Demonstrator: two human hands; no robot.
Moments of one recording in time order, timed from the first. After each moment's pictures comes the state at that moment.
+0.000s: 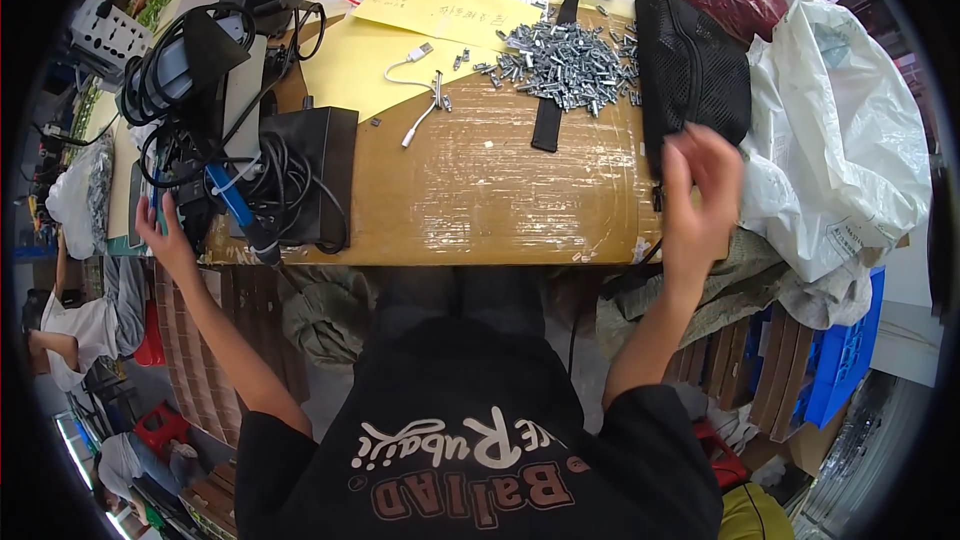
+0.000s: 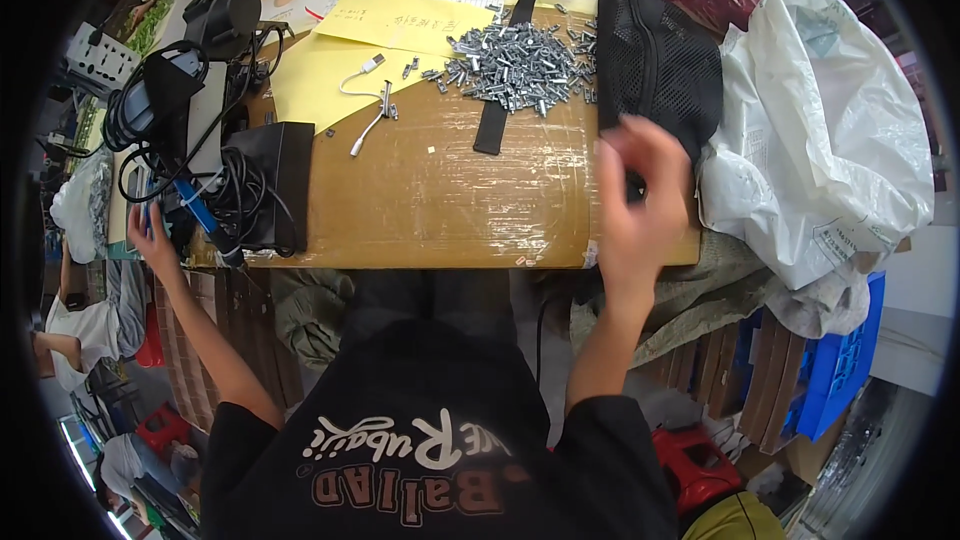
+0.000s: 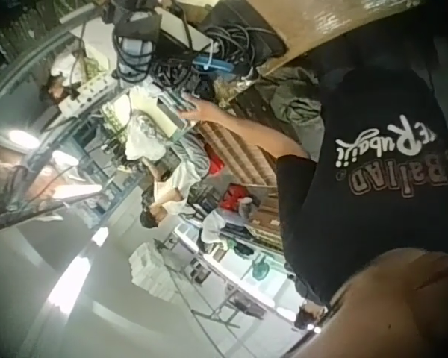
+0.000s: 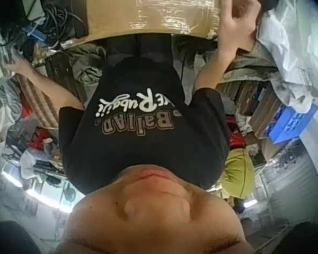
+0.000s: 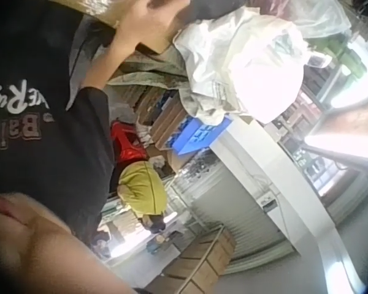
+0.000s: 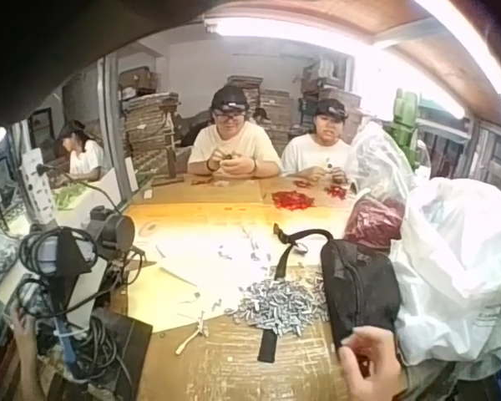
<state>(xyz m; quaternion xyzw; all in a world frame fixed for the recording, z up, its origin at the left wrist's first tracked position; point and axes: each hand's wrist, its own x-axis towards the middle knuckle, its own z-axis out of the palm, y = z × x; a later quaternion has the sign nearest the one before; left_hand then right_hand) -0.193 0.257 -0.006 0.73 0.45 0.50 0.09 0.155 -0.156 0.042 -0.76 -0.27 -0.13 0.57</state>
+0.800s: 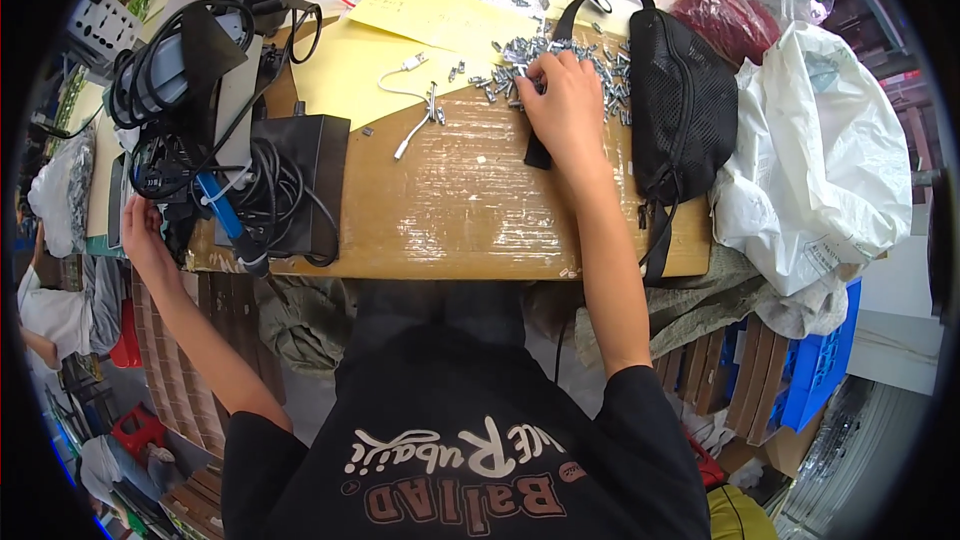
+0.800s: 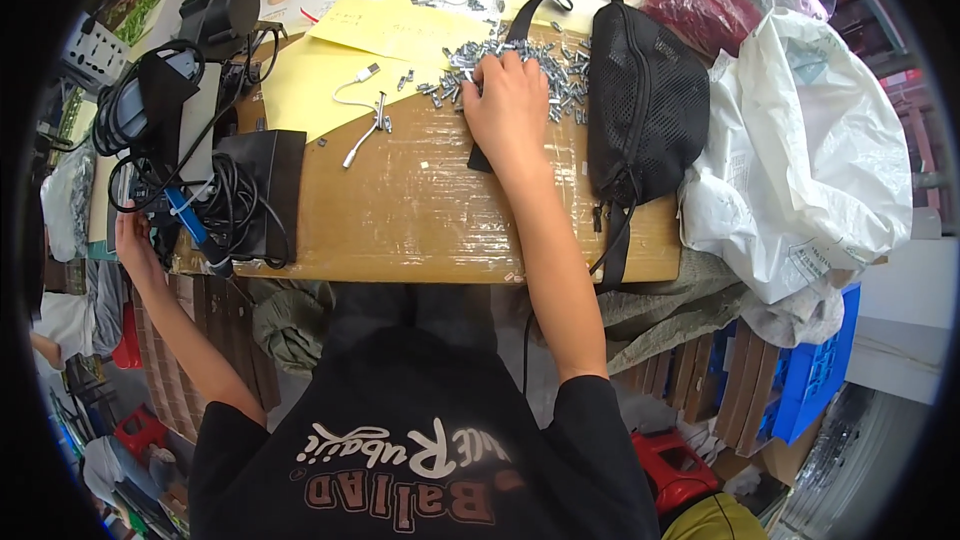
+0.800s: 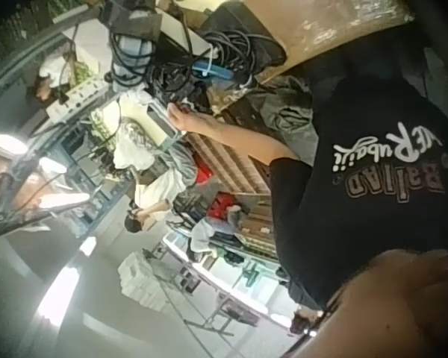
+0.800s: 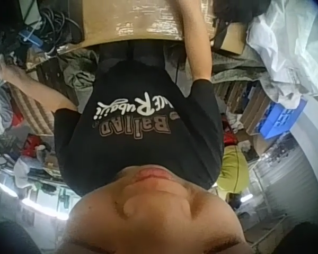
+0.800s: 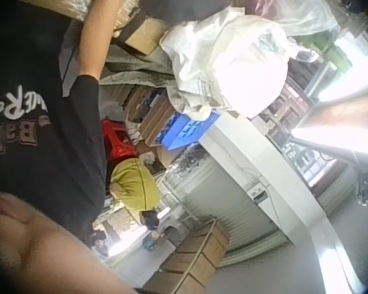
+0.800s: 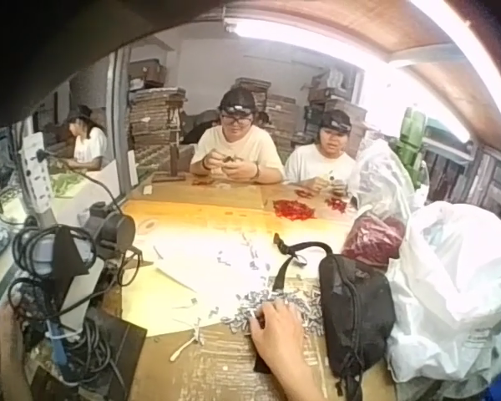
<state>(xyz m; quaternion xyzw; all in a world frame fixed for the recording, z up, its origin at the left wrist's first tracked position) -0.200 0.283 0.003 0.56 0.38 0.53 0.51 0.211 -0.024 0.000 -0.84 -0.42 -0.19 0.27</state>
